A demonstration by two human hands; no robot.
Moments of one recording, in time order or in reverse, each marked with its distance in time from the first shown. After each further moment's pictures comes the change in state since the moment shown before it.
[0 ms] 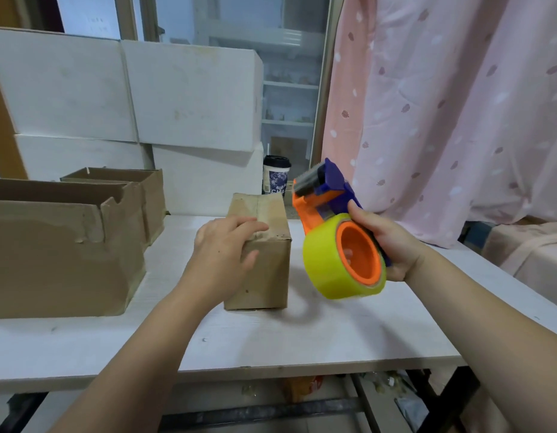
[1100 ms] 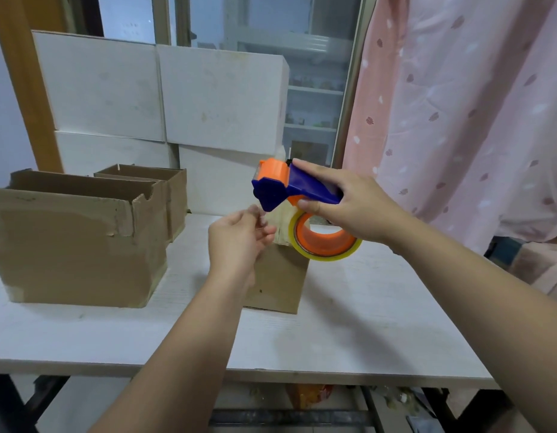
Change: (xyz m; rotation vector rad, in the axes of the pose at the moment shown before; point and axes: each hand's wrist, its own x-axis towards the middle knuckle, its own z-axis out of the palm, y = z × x) left_hand 0.021 0.029 -0.009 -1.301 0.410 -0.806; right_hand 0.040 -0.046 0.062 -1.338 0.359 -0.503
